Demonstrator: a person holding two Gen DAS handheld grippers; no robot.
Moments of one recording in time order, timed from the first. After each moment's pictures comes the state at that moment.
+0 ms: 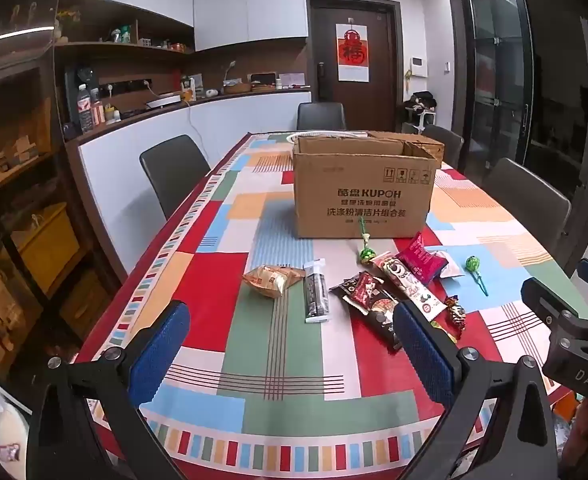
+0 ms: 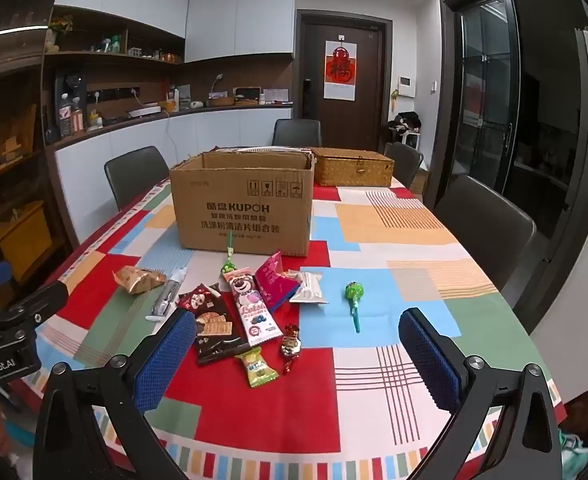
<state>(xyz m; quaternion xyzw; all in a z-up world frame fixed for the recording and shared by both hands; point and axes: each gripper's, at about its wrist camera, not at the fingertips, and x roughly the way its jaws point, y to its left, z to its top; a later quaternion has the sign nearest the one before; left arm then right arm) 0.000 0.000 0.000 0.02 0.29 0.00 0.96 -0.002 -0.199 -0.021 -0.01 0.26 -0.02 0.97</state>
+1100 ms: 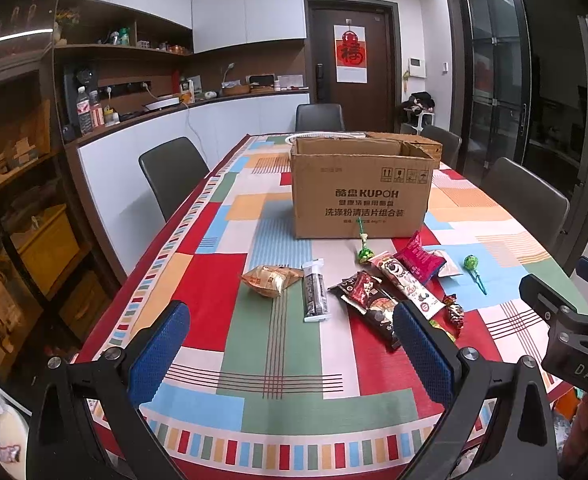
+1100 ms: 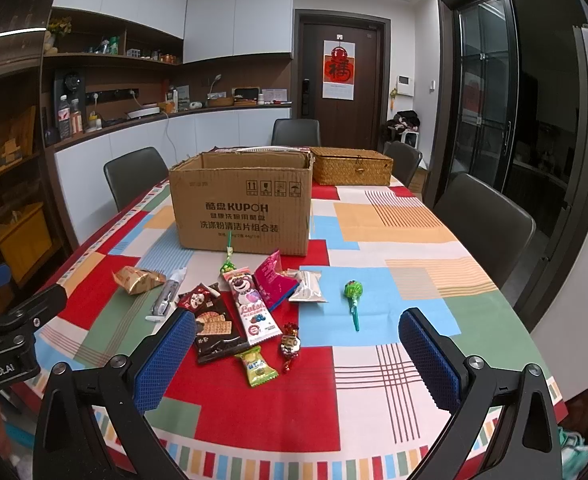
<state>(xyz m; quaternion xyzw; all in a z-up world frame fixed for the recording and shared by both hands) -0.003 -0.004 0.001 0.03 0.29 -0.01 0.96 -0.004 -0.199 -0.021 -0.01 0.26 -0.02 0.97</state>
